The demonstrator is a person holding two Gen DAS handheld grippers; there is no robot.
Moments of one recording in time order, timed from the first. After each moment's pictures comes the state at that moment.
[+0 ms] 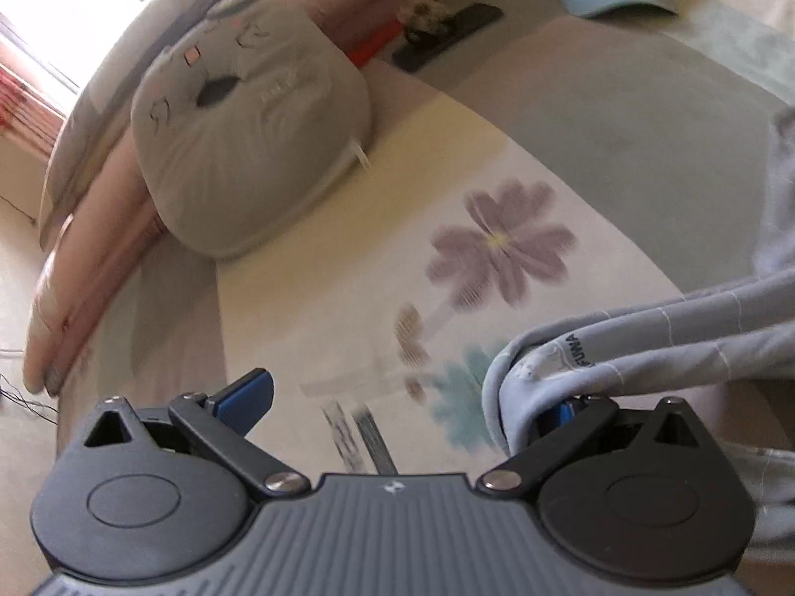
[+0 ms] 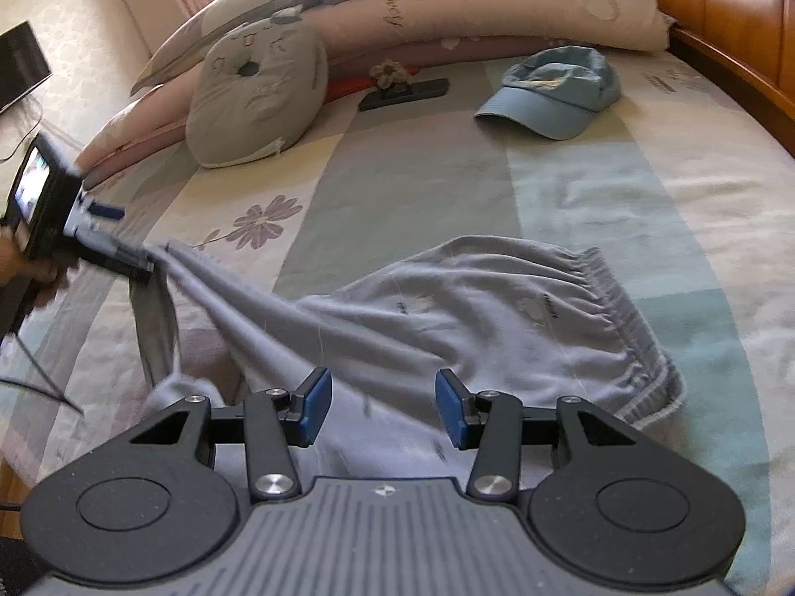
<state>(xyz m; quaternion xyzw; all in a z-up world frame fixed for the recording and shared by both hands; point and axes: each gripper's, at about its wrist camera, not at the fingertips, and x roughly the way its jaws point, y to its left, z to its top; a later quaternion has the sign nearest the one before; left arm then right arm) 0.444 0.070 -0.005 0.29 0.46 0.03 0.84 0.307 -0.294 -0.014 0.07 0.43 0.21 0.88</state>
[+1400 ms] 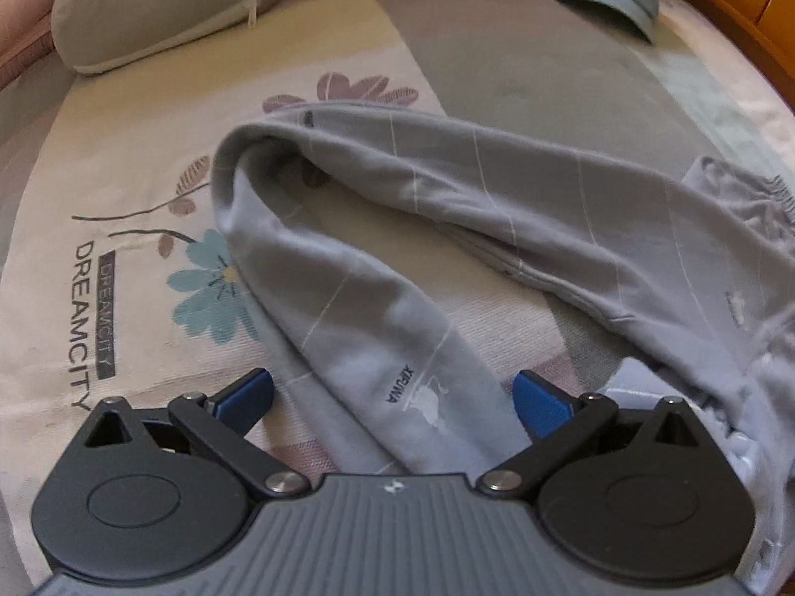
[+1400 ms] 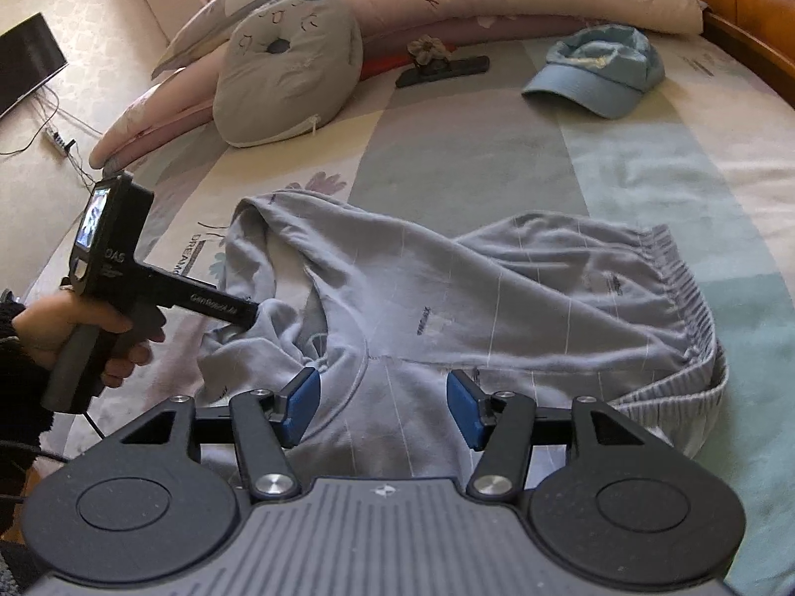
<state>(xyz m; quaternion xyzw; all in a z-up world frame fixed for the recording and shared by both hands) 0.402 0.044 -0.086 0.05 0.56 -0.04 0.83 0.306 -0.251 -0.028 0.08 0.45 0.24 0.86</state>
